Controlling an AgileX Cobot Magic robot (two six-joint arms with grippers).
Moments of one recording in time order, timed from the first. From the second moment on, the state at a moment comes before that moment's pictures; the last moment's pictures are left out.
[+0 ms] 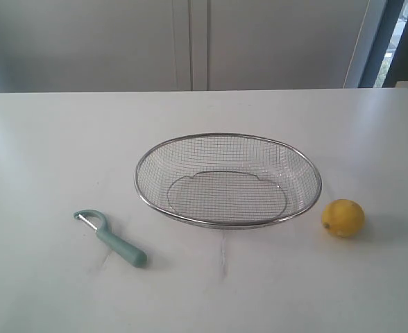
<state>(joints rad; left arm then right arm) -0.11 0.00 0.02 -0.13 0.40 0.26 -0.06 0.01 0.00 0.05 0.34 -0.11</state>
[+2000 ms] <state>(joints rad) -0.11 0.00 0.02 -0.13 0.40 0.26 -0.06 0.01 0.00 0.05 -0.24 0.13</state>
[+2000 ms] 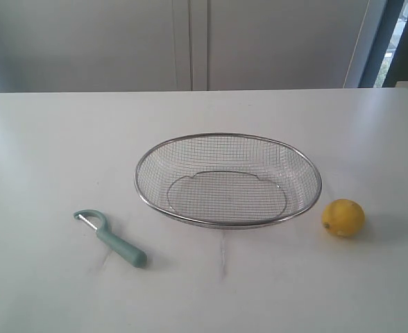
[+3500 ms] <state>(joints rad) -0.11 0.00 0.02 -0.13 0.40 0.26 0.09 1.01 -0.79 0.48 0.70 -0.39</state>
